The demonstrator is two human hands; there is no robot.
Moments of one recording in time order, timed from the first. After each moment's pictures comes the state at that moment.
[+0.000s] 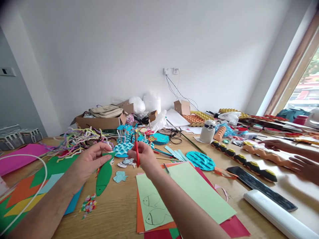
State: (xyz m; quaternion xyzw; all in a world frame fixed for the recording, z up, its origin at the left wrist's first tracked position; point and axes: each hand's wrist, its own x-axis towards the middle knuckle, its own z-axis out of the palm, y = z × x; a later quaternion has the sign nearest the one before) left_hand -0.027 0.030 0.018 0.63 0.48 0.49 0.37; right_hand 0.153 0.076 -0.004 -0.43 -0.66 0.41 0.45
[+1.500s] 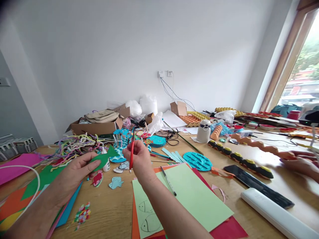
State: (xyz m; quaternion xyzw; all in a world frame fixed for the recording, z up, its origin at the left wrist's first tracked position) left_hand -0.033 0.029 0.014 0.62 0.50 0.45 0.40; right_hand 0.152 0.055 0.019 -0.31 -0.51 0.52 0.61
